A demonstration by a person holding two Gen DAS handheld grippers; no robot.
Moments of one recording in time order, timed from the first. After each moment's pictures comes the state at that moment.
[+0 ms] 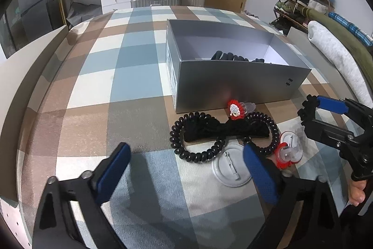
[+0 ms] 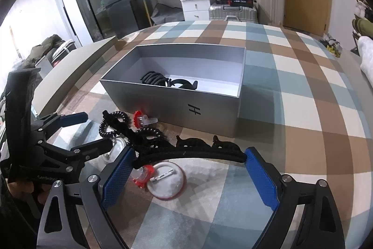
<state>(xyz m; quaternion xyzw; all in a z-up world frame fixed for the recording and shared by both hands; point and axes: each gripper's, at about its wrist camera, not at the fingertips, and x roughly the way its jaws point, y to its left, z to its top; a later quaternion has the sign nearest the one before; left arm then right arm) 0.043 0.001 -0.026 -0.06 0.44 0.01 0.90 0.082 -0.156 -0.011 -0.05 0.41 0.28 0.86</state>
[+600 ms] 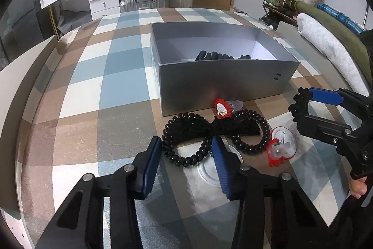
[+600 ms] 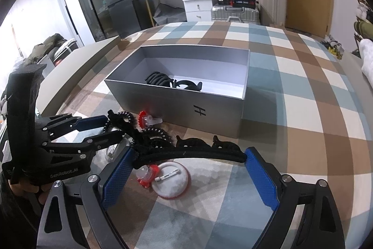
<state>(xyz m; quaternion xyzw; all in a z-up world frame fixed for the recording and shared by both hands) 0.043 -0.006 -0.022 -0.04 0.43 -0.02 0.90 0.079 -0.154 -0.008 -0.05 0.41 0.29 0.86</state>
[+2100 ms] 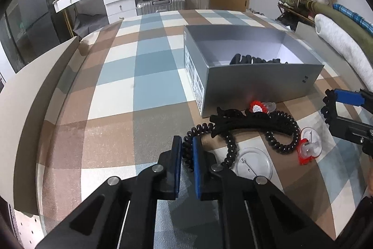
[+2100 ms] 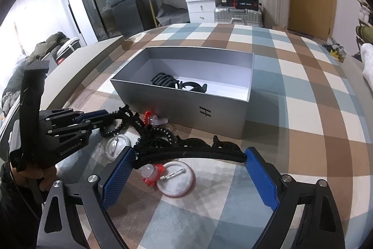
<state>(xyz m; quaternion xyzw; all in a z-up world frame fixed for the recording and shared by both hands) 0.039 0.017 -0.019 -0.01 0.43 0.03 0.90 0.075 -0.153 -0.005 -0.06 0.41 0.30 0.86</state>
